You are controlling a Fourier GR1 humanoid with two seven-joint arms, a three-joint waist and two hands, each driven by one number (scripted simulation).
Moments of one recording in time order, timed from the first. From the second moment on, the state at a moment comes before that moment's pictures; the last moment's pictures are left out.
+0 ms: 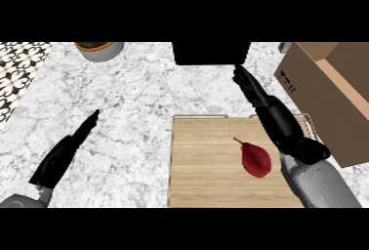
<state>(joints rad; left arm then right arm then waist) -0.07 0.57 -0.35 -1.44 0.12 0.08 -0.07 -0.36 -0.27 0.31 -1.57 -0.13 -0.01 -0.09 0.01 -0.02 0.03</state>
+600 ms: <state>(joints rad) -0.04 0.49 -0.12 -1.53 0.42 0.12 0.07 -0.43 -0.48 0.26 -1.53 -0.04 0.10 -0.05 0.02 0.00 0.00</state>
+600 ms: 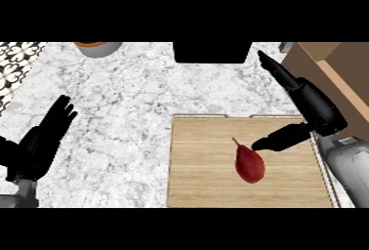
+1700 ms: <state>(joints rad) -0.05 0.48 -0.05 -1.59 0.47 0.12 0.17 -0.73 -0.66 0.61 -1.74 0.24 0.71 0.53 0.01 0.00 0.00</state>
